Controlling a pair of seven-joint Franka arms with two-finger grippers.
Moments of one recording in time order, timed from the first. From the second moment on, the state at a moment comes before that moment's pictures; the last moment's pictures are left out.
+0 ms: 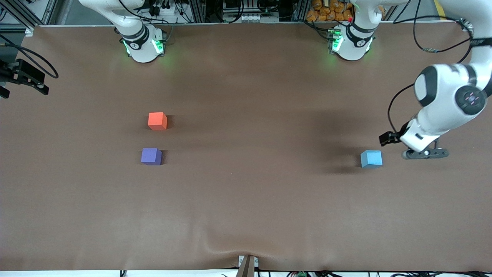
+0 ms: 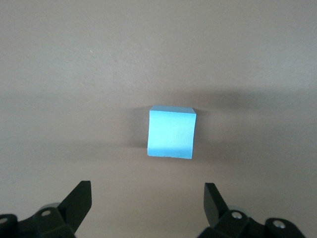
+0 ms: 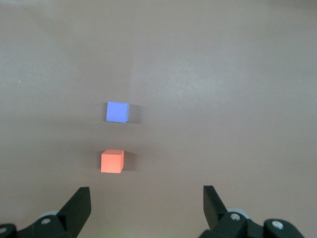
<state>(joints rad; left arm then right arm) 0.01 0.23 -0.01 -2.07 0.05 2.26 -0.05 -0.01 0.01 0.01 -1.40 -0.01 1.44 -0.11</state>
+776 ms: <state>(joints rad) 0.01 0.45 -0.02 -2.07 0.05 2.50 0.00 -0.01 0.01 0.01 -1.40 -0.01 1.44 -0.11</state>
